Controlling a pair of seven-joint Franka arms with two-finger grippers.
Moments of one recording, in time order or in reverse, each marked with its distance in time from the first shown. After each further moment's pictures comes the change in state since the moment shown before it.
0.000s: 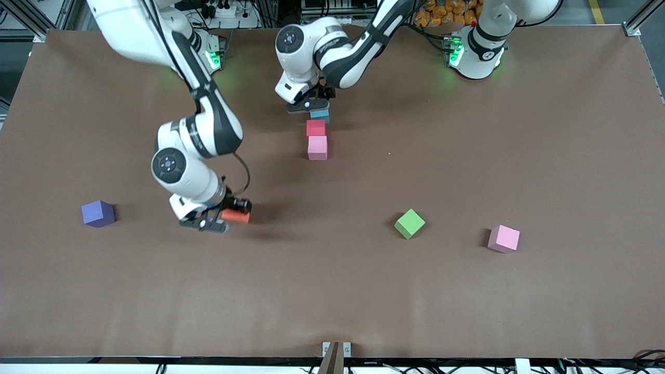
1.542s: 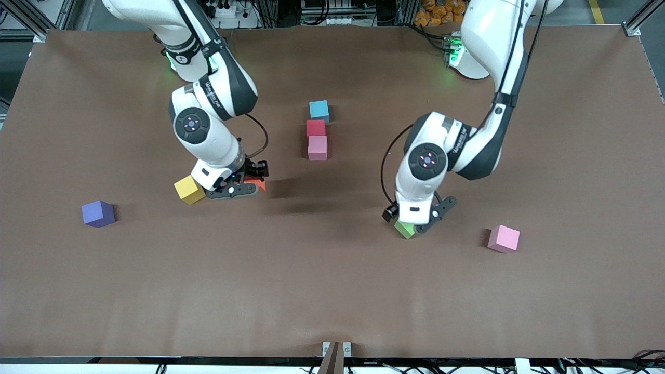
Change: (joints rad) left arm 0.481 0.072 0.215 0.143 0.023 -0.014 -0.007; right arm 0.110 -0.090 0.008 -0.058 -0.033 -0.019 -0.078
